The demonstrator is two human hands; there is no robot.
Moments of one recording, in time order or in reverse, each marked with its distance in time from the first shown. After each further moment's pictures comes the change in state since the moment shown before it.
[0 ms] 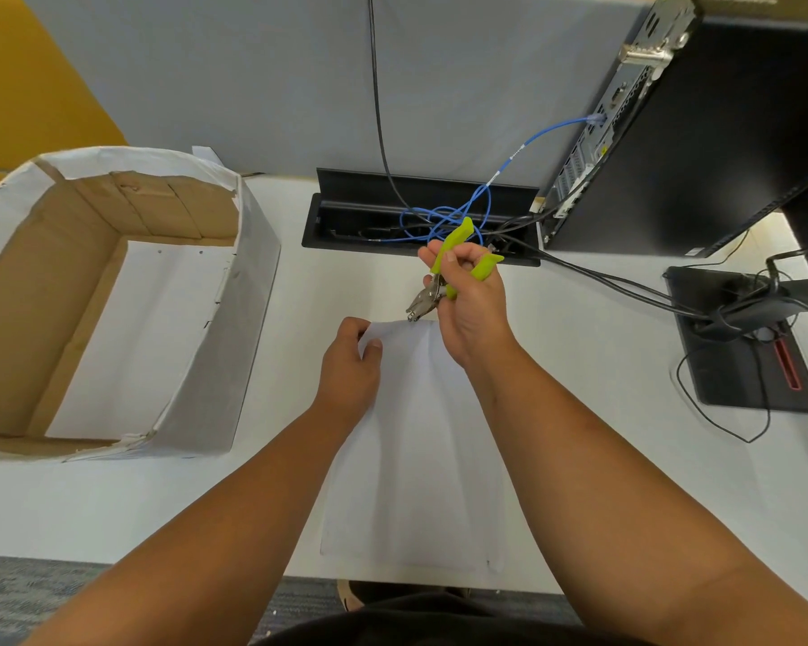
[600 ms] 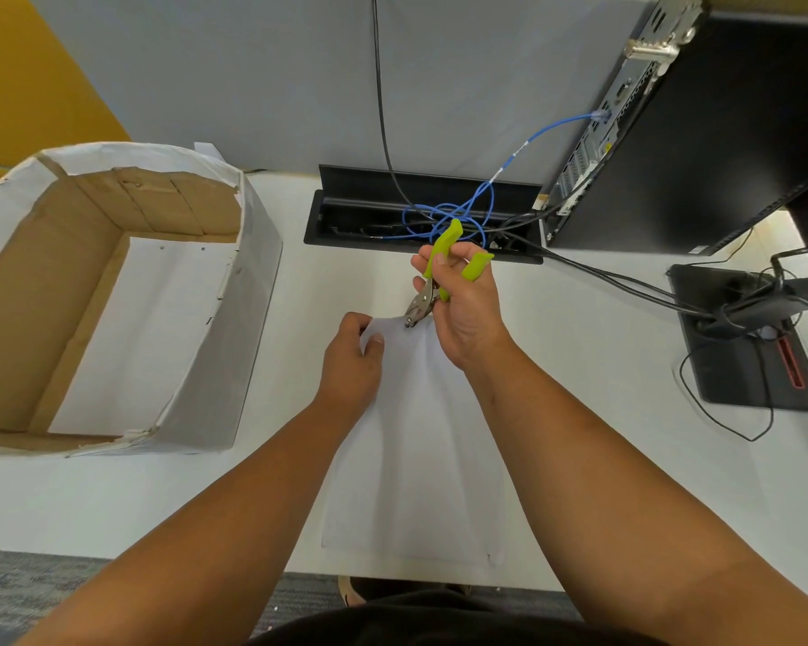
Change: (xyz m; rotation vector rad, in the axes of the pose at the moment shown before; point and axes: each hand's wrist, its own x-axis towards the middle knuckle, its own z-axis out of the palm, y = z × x) left_hand 0.002 -0.002 -0.001 -0.004 -0.007 -0.002; right_hand -0.006 0.006 0.003 -0.012 -0.022 0.030
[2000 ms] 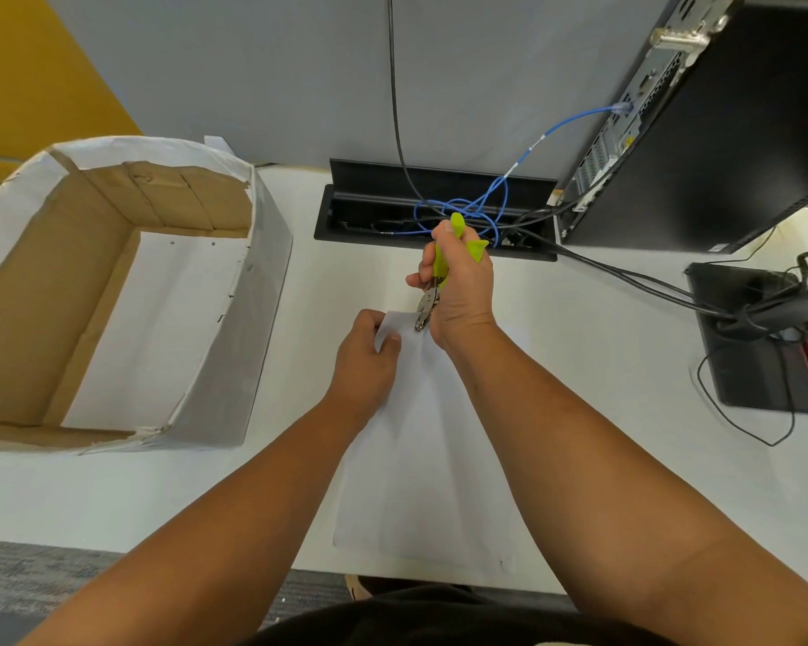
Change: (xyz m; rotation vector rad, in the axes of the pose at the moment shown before) left_hand -0.006 0.012 -0.004 -0.065 -0.048 -0.013; right_hand 0.004 -0.002 0.036 -0.069 0.093 -0.075
